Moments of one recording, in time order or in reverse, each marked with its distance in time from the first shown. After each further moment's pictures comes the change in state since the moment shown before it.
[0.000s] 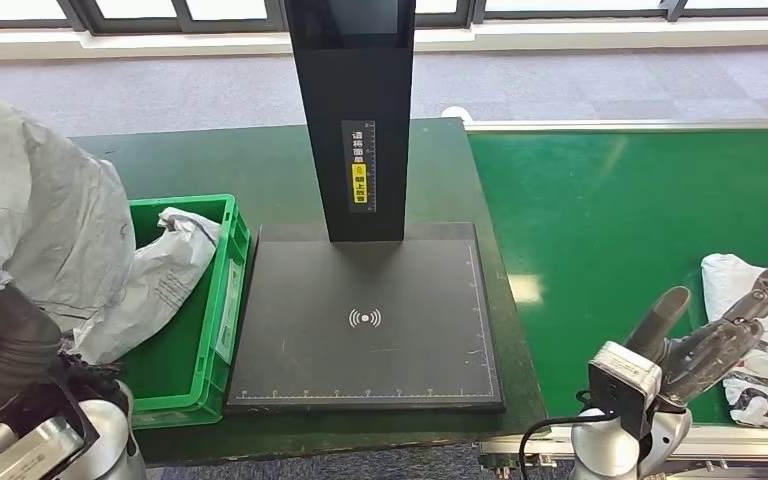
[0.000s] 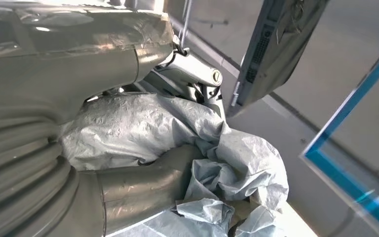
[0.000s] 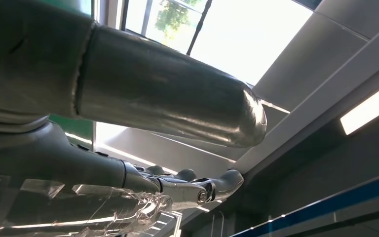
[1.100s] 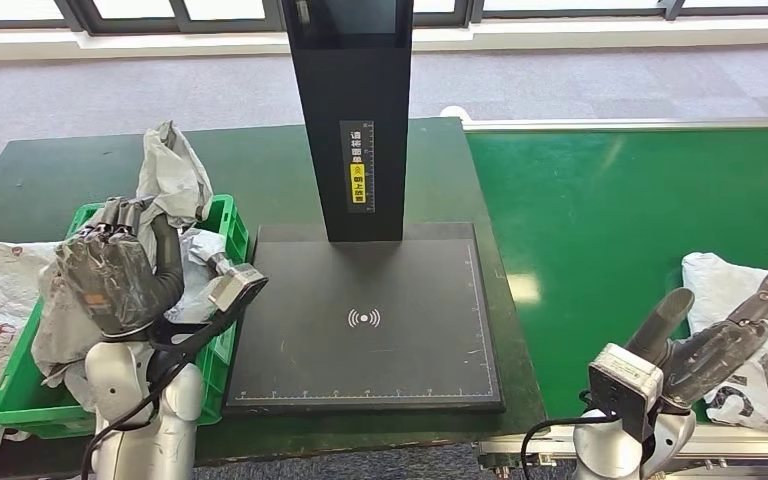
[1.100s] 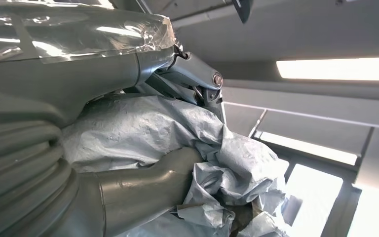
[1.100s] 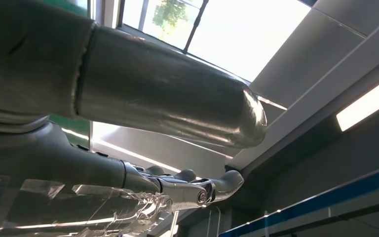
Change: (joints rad) left arm -0.073 -0.005 0.052 0.405 -0.803 -0.005 0.500; right arm 0.006 0.000 0.000 -0.017 0.014 0.000 0.000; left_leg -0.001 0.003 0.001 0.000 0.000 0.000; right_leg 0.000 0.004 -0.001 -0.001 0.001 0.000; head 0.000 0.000
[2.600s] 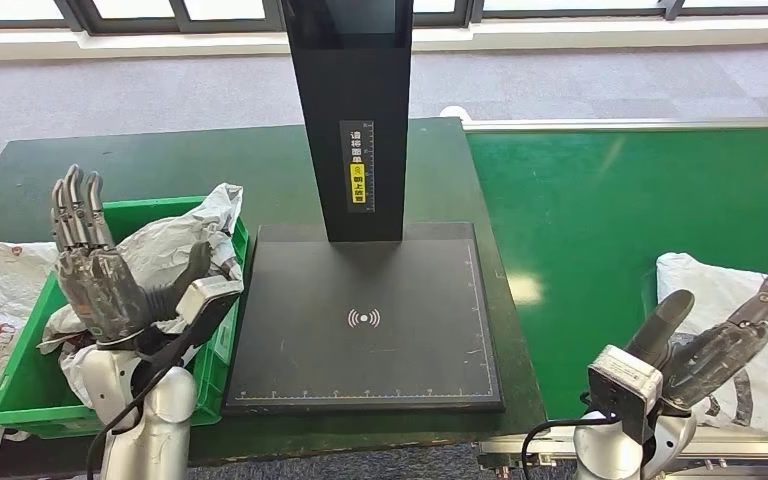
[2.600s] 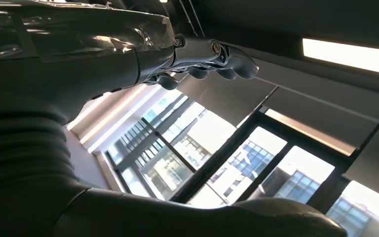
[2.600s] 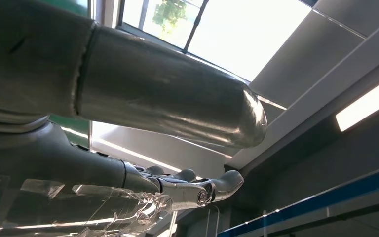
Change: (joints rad) left arm 0.012 0.000 0.082 0.053 0.453 0.001 -0.251; right arm 0.005 0.000 -0.001 -0.005 0.010 0.000 0.000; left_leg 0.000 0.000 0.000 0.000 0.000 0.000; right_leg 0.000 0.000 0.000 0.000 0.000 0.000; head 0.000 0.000
